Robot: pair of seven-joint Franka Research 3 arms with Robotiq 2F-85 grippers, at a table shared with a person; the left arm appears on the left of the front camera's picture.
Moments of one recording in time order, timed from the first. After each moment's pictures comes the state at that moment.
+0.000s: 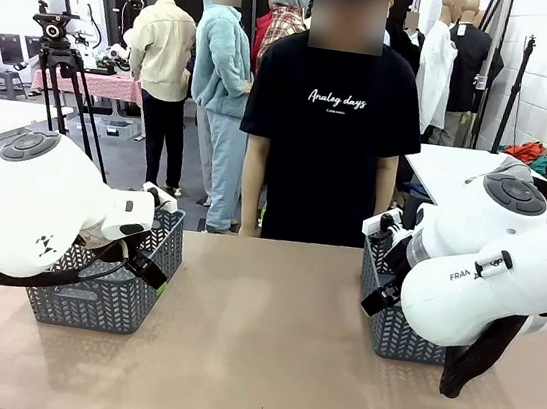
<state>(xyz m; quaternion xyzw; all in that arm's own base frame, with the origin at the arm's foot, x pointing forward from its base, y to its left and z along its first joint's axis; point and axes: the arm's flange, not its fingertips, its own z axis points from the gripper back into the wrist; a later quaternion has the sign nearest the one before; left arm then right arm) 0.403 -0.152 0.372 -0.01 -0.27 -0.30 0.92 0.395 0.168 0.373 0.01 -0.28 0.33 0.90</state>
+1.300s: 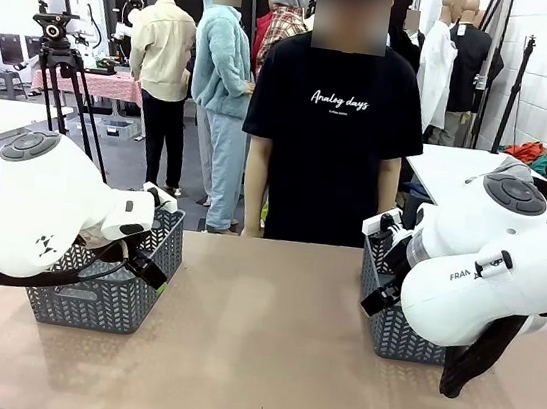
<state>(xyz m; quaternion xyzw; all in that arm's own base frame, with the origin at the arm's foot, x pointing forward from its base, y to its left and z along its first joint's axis) 0.403 -0.152 0.372 -0.01 -0.27 -0.30 0.92 0.395 0.168 0.373 0.01 -0.28 0.33 0.90</state>
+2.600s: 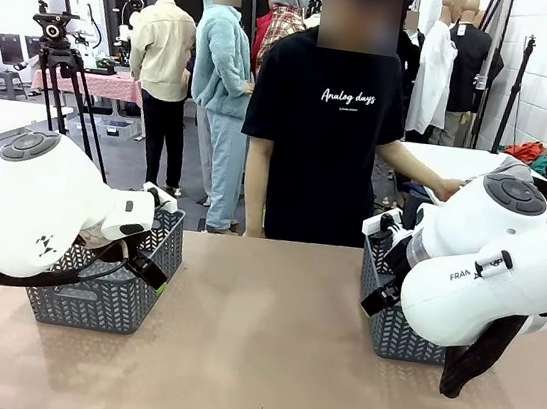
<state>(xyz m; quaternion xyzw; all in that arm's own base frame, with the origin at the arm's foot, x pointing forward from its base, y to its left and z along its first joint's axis) 0.403 -0.152 0.372 -0.01 -0.27 -0.30 0.92 0.395 0.168 0.373 0.01 -0.28 0.33 0.90</state>
